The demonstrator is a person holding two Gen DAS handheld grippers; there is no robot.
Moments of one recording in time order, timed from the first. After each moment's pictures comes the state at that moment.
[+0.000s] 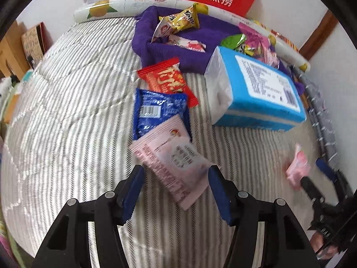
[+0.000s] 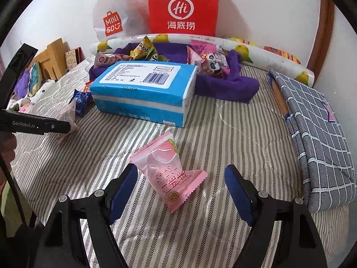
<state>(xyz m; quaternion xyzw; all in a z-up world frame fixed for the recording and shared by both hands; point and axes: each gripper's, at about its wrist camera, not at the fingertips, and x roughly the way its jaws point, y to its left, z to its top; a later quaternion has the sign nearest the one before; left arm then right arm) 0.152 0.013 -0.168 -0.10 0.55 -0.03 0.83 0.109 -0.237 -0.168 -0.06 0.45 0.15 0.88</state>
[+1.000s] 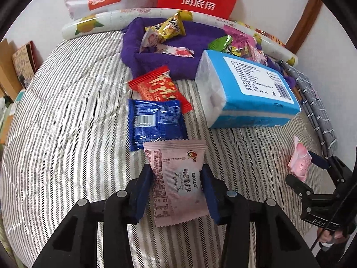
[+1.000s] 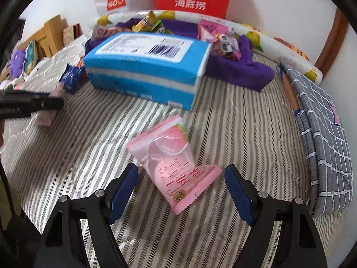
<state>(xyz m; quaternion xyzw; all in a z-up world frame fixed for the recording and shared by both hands) 0.148 0.017 -0.169 -0.06 0.52 -0.06 0.85 0.117 -0.214 -0.195 -0.12 0.49 0.14 0.85</state>
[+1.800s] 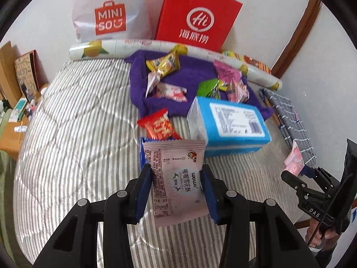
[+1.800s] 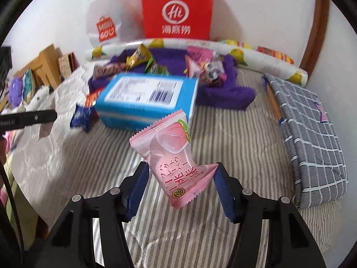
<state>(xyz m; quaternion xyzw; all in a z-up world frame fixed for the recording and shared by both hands) 0.140 0.042 -0.103 -0.10 0.47 -0.09 0.87 0.115 -0.223 -0.135 -0.03 0.46 0.11 0.88</state>
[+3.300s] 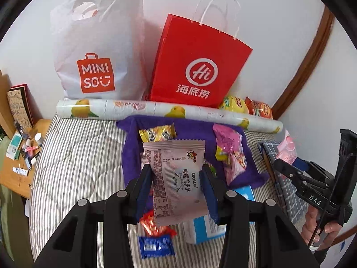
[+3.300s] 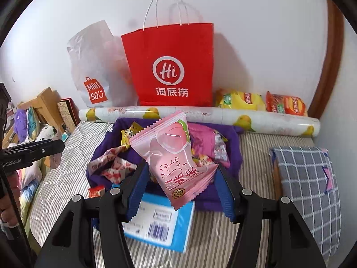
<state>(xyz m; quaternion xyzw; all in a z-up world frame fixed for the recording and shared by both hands) 0.266 0.049 -0.026 -0.12 0.43 -0.08 0.89 0.281 -0.211 -0.052 0.01 0.42 0.15 0.90</state>
